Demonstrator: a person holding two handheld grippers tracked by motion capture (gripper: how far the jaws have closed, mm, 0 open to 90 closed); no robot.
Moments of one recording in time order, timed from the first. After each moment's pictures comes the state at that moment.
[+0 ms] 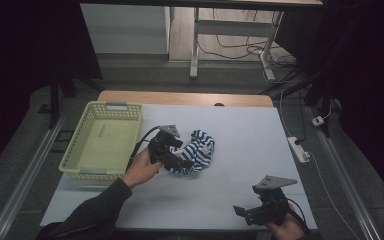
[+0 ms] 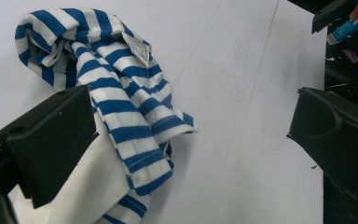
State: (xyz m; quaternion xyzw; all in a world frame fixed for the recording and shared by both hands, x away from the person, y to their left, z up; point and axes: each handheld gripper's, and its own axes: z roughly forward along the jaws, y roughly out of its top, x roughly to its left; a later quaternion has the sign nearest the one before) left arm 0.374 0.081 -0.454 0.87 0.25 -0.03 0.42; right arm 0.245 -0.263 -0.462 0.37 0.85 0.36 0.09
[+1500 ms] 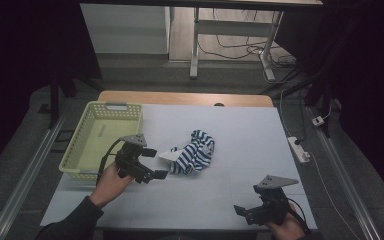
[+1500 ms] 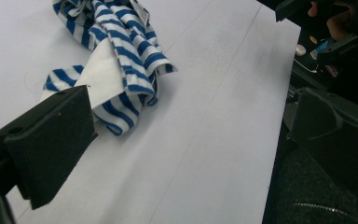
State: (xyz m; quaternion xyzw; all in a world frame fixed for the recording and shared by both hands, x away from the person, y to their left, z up) left arm 0.316 0.155 -0.442 0.84 0.29 -0.03 0.45; right arm 0.245 -0.264 -0.461 0.37 0.85 0.37 0.09
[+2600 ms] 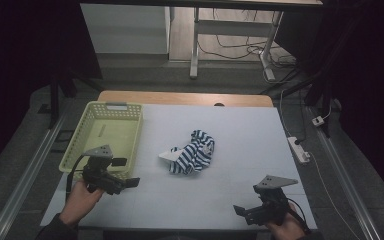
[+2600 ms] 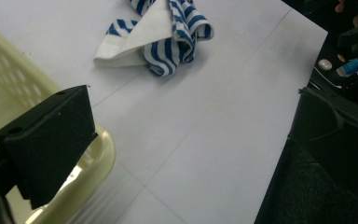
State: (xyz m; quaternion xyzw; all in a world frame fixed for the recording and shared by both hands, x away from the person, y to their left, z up) left arm 0.272 0.224 -0.459 0.81 0.36 0.00 0.46; right arm 0.245 -0.263 -0.462 0.37 0.85 0.36 0.09
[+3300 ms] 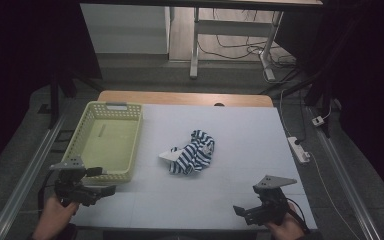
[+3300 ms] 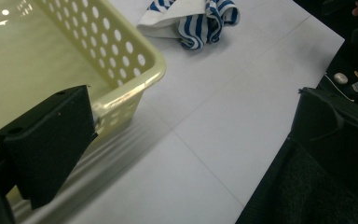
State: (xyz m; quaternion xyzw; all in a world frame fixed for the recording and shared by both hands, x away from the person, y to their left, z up) left arm 0.233 0.278 -0.471 0.78 0.42 0.03 0.46; right arm 0.245 -0.262 -0.462 0.37 0.85 0.36 0.09
